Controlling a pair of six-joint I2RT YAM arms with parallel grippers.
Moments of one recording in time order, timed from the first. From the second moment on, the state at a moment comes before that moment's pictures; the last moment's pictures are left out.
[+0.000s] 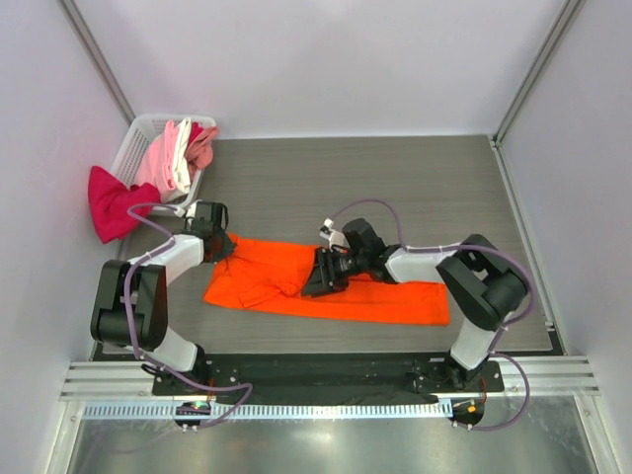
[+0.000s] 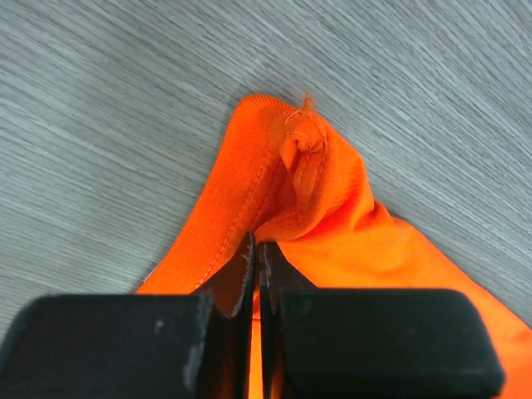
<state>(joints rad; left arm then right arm) -0.13 1.54 0.79 -0.24 -0.18 -0.70 0.70 1.77 0.80 0.23 -0.73 0.74</state>
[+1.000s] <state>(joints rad) -0.13 1.56 0.80 -0.24 -0.15 -0.68 0.86 2.17 1.22 0.37 -0.76 0.79</state>
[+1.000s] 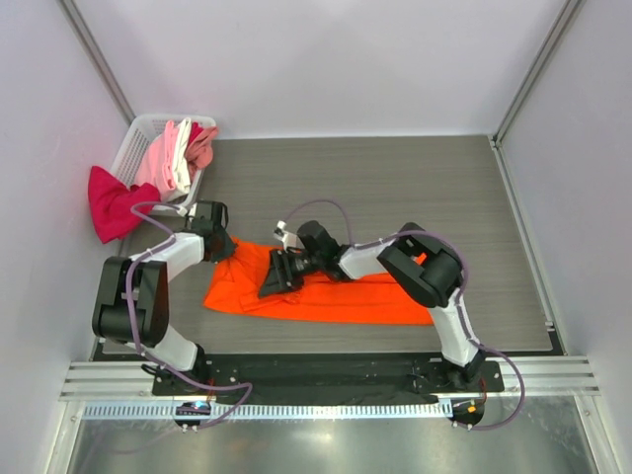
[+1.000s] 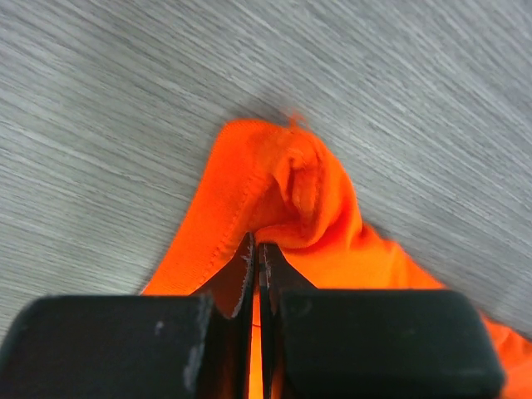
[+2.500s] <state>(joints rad) -0.11 1.63 0.86 -0.24 -0.14 -0.65 0.91 2.14 1.14 0.53 -0.59 0.89</state>
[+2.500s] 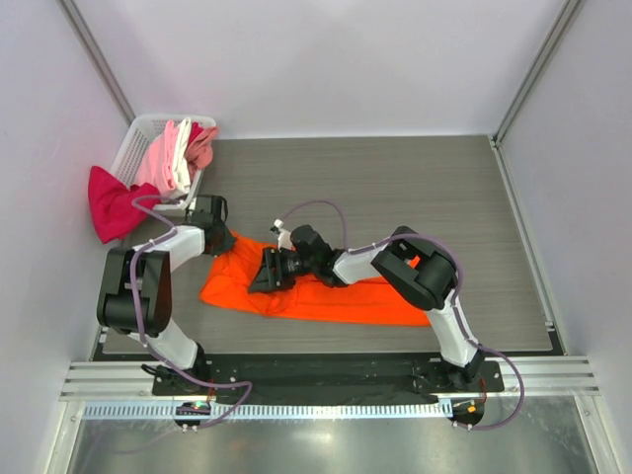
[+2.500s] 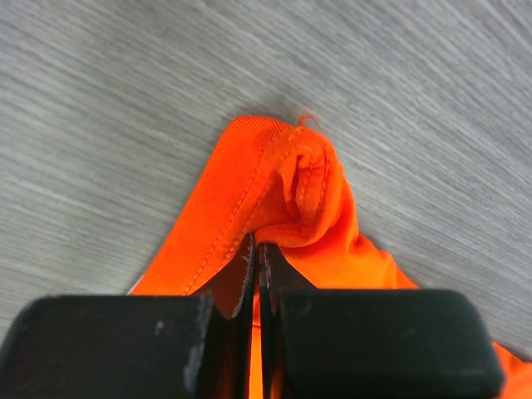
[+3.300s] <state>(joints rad) -0.10 1.61 0.85 -0.22 -0.13 -0.64 1.07 2.10 1.24 0.33 -0.57 0.79</state>
